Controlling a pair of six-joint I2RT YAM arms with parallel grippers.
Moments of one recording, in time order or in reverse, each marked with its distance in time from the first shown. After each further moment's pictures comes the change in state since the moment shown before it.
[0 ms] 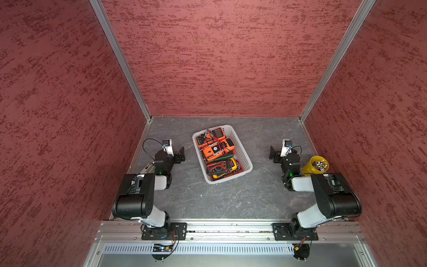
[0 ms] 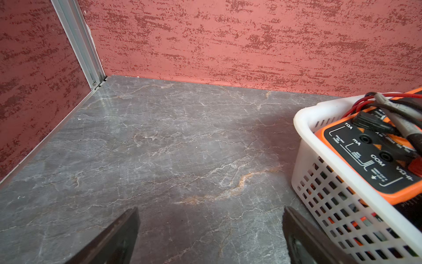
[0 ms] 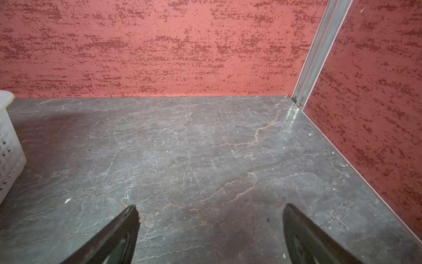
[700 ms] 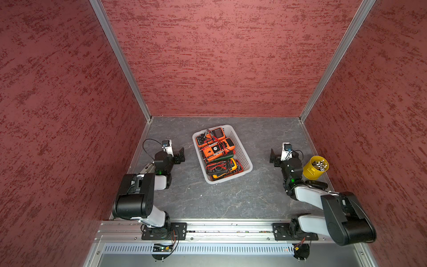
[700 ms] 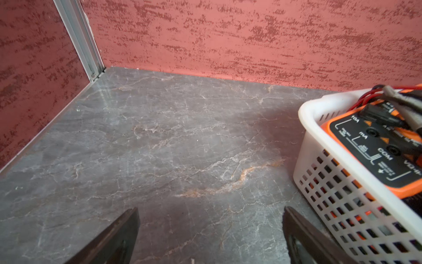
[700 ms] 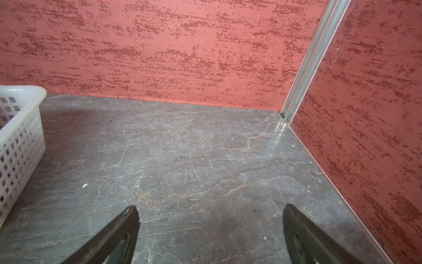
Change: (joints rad) left arm 0.008 0.000 0.000 -0.021 0.006 -0.007; right arm 0.060 -0.221 -0.104 -0.040 0.040 -0.083
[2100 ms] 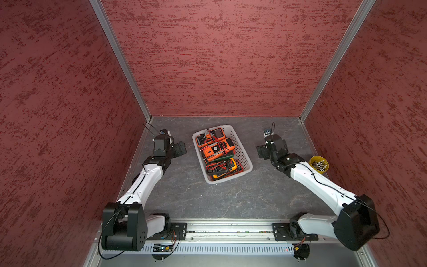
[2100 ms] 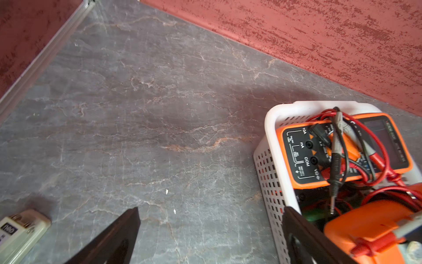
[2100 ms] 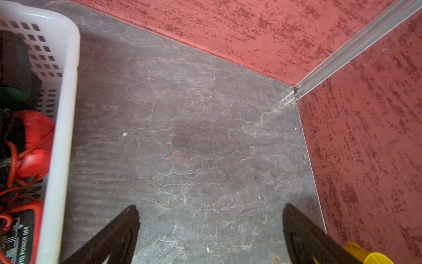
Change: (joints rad) left arm -0.087 -0.308 0.376 -1.030 -0.085 -0.222; right arm 0.323 -0.083 0.604 -1.188 0.327 0.034
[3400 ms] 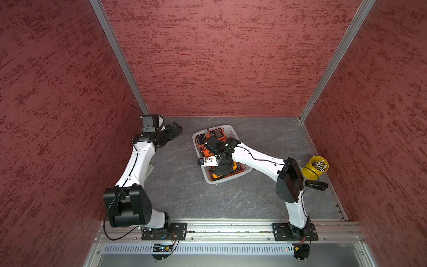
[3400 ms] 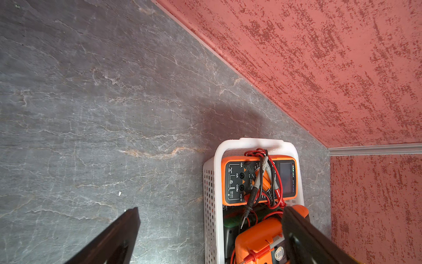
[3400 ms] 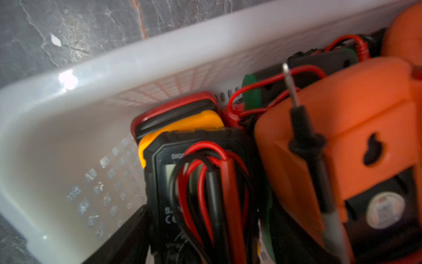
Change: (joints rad) left arm 0.132 0.222 0.522 -0.406 0.315 -0.225; right arm 0.475 0.802 0.983 -0.832 -0.376 -0.719
